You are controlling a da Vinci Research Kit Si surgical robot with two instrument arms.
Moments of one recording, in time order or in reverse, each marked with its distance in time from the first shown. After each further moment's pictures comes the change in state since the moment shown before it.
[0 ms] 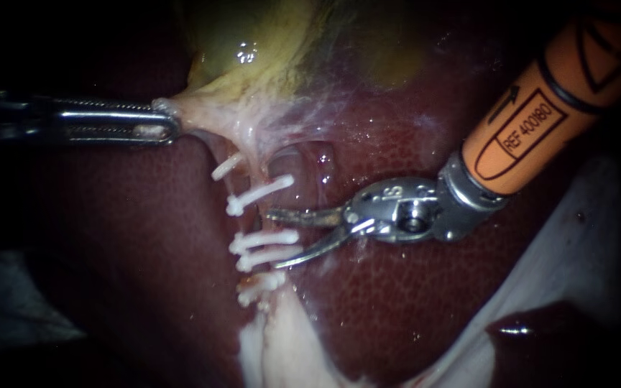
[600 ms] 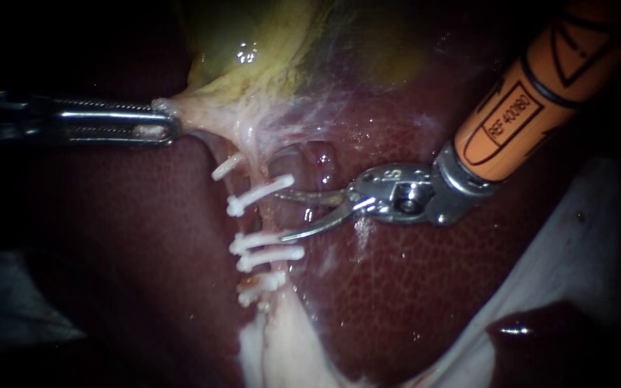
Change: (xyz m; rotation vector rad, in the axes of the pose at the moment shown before) right arm -0.003 0.005 0.002 -0.027 0.002 0.088; left arm 0.000 0.000 0.000 -0.001 0.000 0.000
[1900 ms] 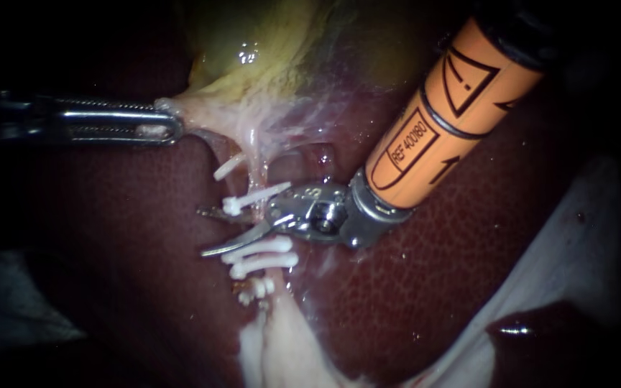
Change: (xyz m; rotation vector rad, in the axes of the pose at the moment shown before) right arm 0.004 -0.001 0.008 0.083 0.131 0.025; left arm 0.000 0.000 0.000 0.002 0.001 -0.001
